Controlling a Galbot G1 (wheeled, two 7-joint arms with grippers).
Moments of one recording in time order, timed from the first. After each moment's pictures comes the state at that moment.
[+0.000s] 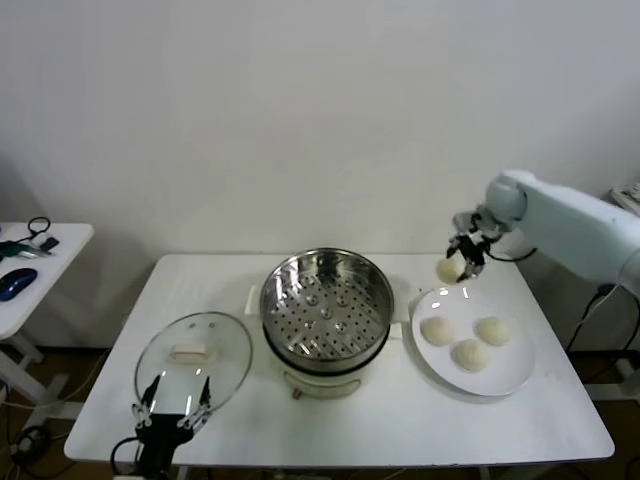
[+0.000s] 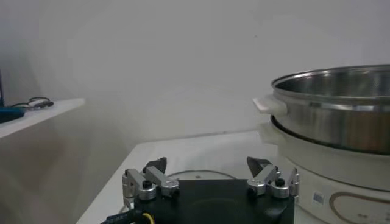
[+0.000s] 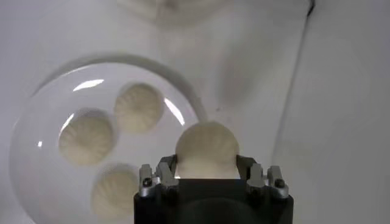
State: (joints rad) left arm 1.83 -1.53 -0.66 -2.14 0.00 0.03 0.03; right arm 0.69 0.92 -1.39 1.03 0.23 0.11 -1.12
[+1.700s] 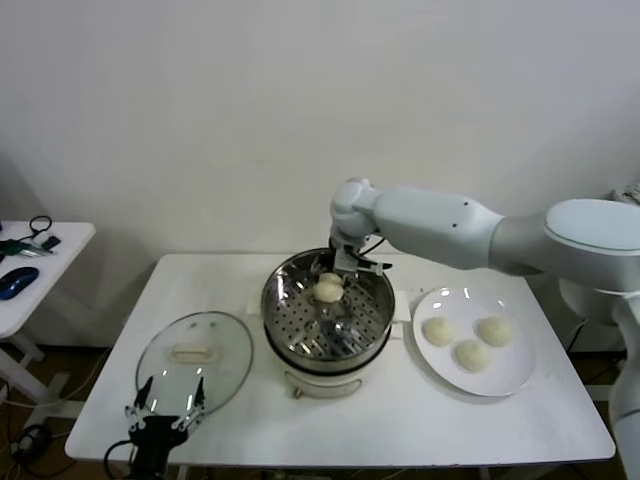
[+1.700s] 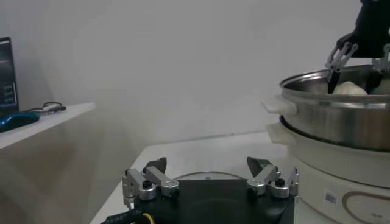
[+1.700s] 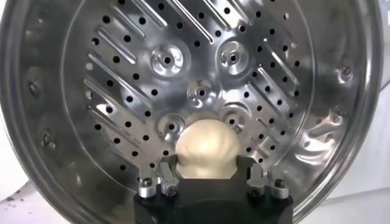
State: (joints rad) left arm 1.84 -1.53 -0.68 -2.13 0.01 0.00 0.01; right arm 0.52 1.31 -1.40 1.06 -0.25 0.50 -0.88
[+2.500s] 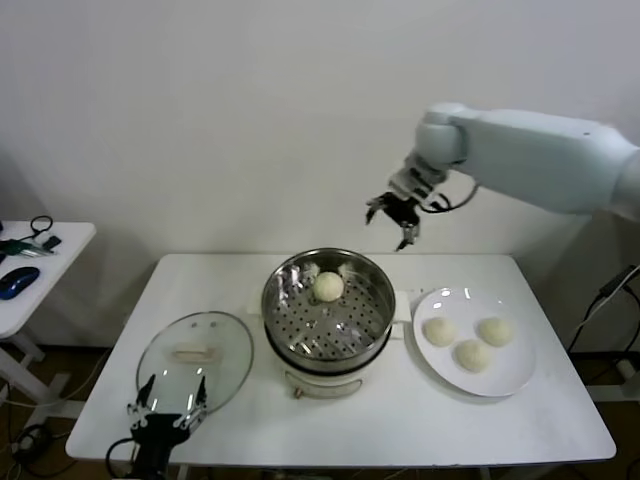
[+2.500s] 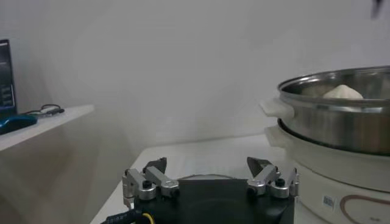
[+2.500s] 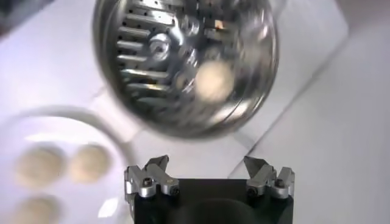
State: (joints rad) left arm 1.83 -1.53 -0.68 -2.14 0.02 0.00 0.01; right arm 0.89 0.93 -1.71 1.22 0.49 0.07 -1.02
